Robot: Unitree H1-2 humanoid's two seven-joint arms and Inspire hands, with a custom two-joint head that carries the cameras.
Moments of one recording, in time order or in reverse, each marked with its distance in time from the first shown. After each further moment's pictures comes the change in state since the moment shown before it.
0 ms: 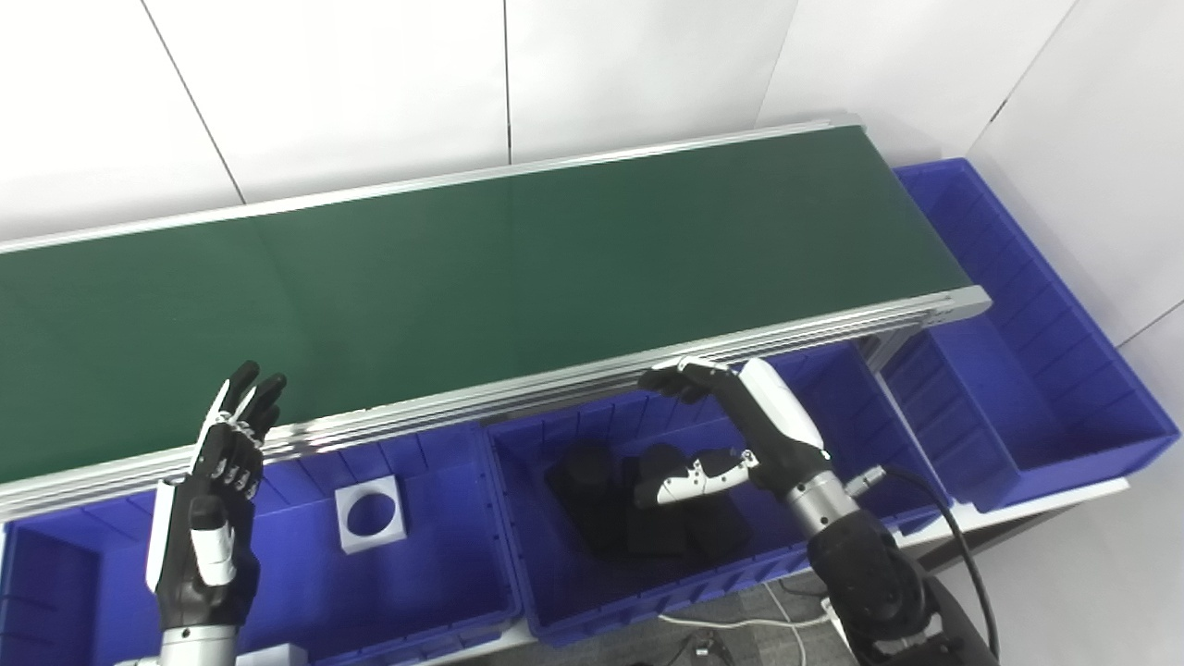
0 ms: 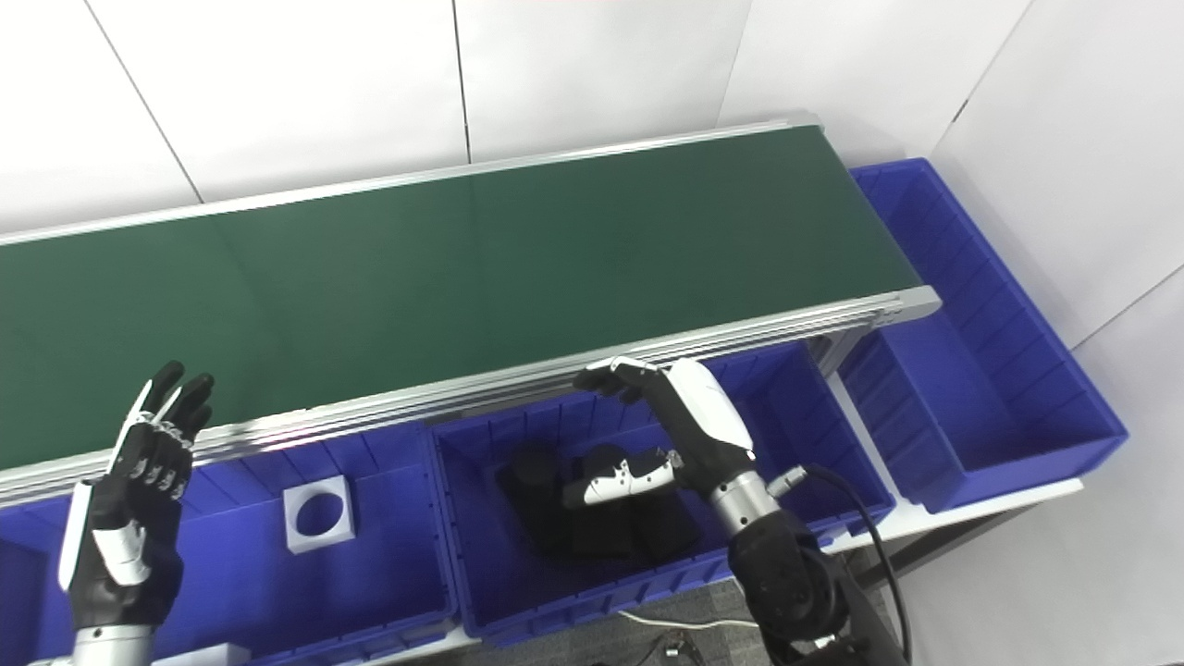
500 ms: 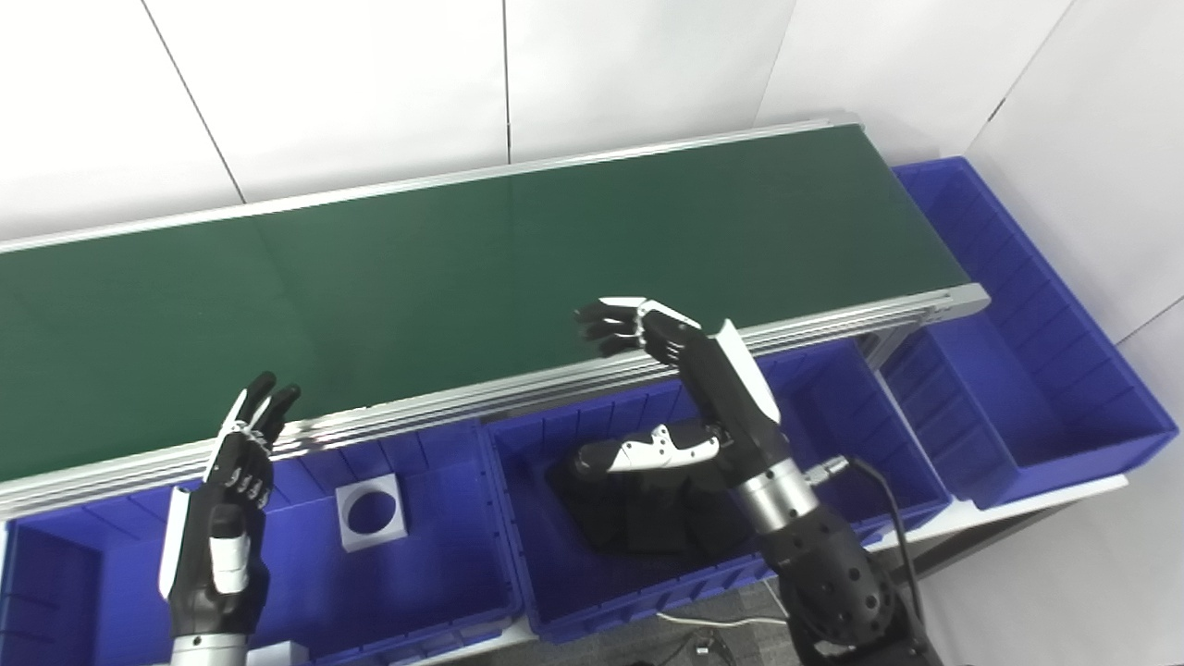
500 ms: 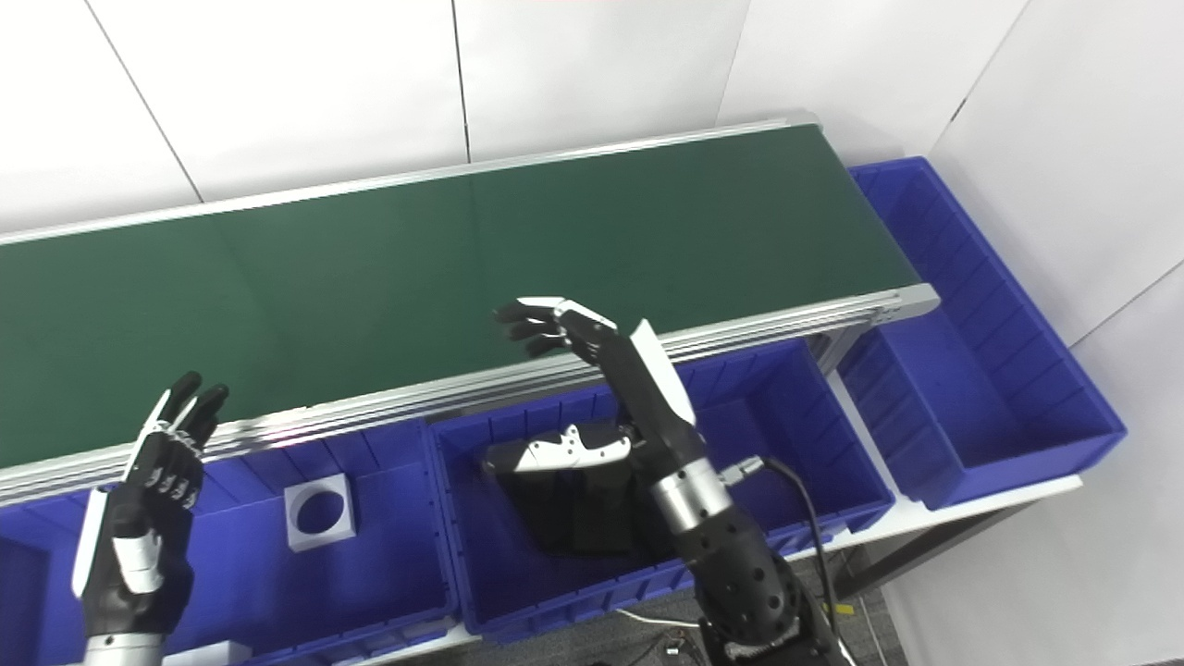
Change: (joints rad) left arm 0.023 -0.010 -0.025 -0.006 0.030 0.000 0.003; right arm -0.058 0.095 0.088 -0.072 0.236 -0.125 0.042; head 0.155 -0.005
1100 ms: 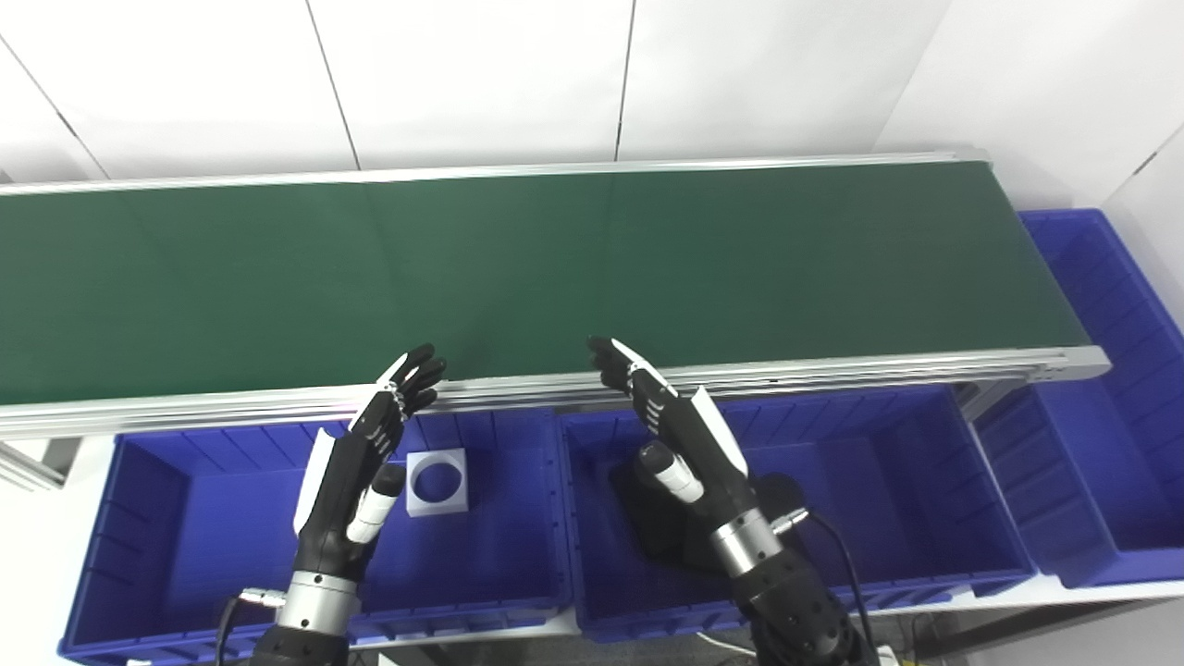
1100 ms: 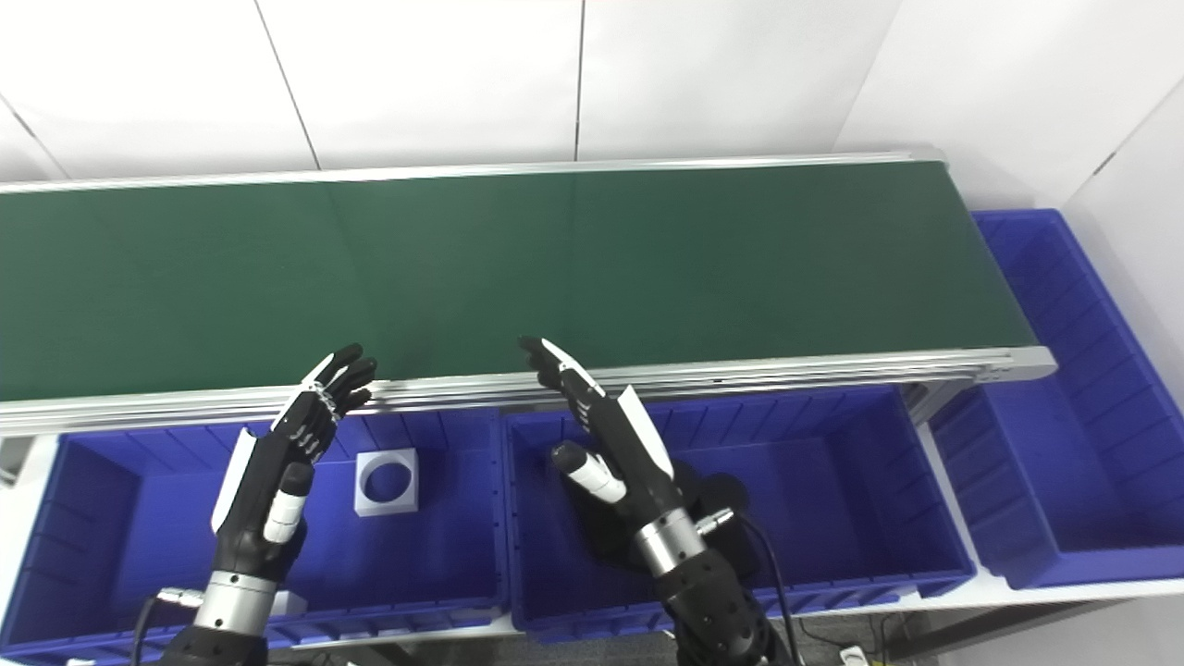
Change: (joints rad) left arm 0.021 -0.047 -0.053 -0.040 0.185 -0.002 0.050; right arm -0.075 0.059 0.076 0.431 0.035 -0.207 0.050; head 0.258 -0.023
